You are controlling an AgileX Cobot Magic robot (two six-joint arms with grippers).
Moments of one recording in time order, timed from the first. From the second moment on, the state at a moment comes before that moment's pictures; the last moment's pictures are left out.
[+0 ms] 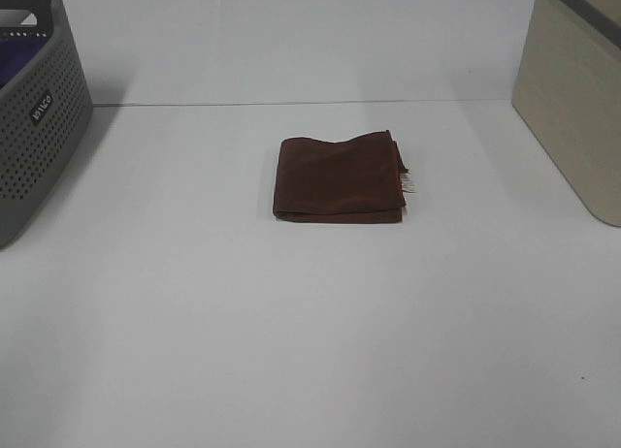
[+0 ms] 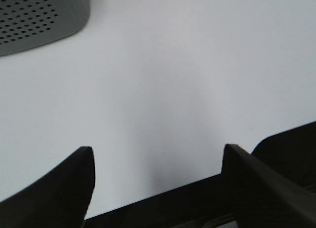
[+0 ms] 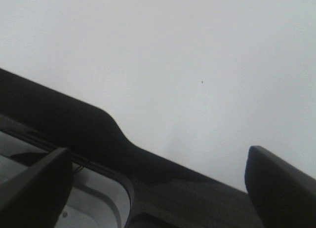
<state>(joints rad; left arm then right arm) -0.24 0.38 -0.52 0.02 1.06 0.01 0.39 0.50 -0.51 -0.02 1.07 0.00</state>
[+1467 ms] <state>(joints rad) -0.24 0.37 -0.50 -0.08 1.05 0.14 0.39 0.26 -0.51 0.04 1.06 -0.08</state>
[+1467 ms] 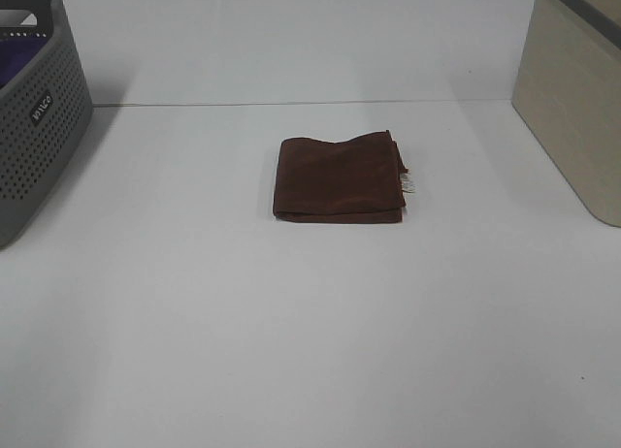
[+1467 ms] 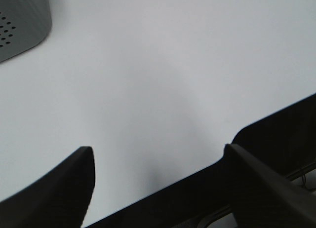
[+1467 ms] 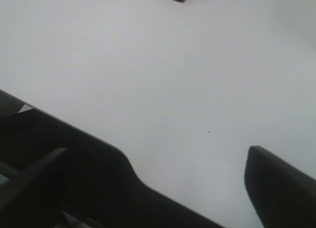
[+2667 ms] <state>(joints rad) -0.01 0.00 -0.50 -0.08 1.05 0.14 0.02 0.00 -0.51 0.05 1.06 -0.08</state>
